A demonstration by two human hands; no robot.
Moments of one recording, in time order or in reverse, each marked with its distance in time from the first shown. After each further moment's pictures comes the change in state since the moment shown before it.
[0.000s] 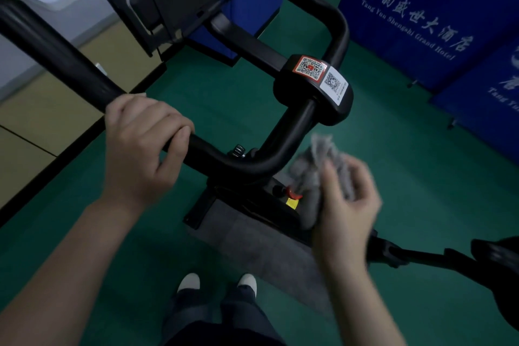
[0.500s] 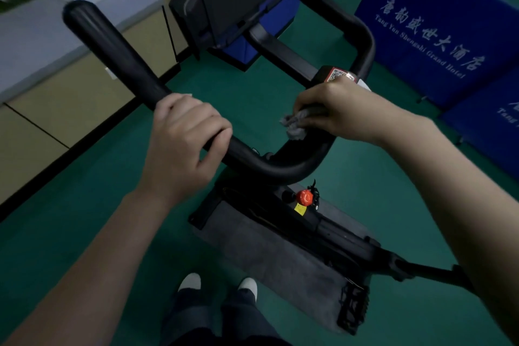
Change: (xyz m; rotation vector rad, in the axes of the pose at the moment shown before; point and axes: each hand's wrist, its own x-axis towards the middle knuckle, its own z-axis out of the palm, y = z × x) left_hand 0.002 -0.003 -0.008 -0.062 -0.050 0.021; right_hand 0.120 -0.072 0.063 -1.169 -1.065 -0.834
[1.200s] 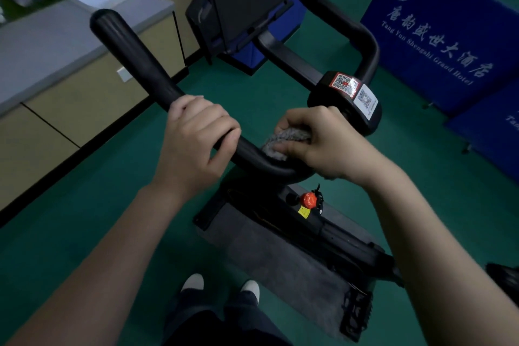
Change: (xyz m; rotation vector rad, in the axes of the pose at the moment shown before) left_hand 0.001 0.003 -0.002 0.009 -0.012 -0.041; right_hand -0.018 -0.056 0.016 0.444 0.078 0.184
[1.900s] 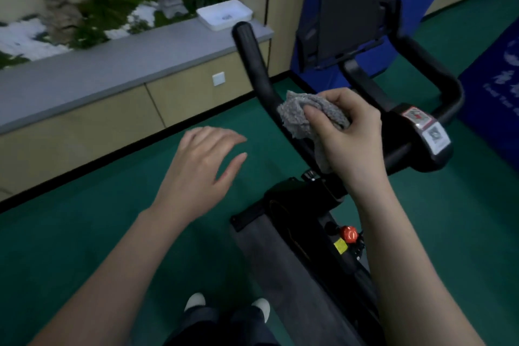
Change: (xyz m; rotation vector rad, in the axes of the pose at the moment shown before) left_hand -0.093 0.026 -0.084 0.179 -0.118 -0.347; right_hand 0.000 -0.058 0.039 0.460 0.437 -0.151
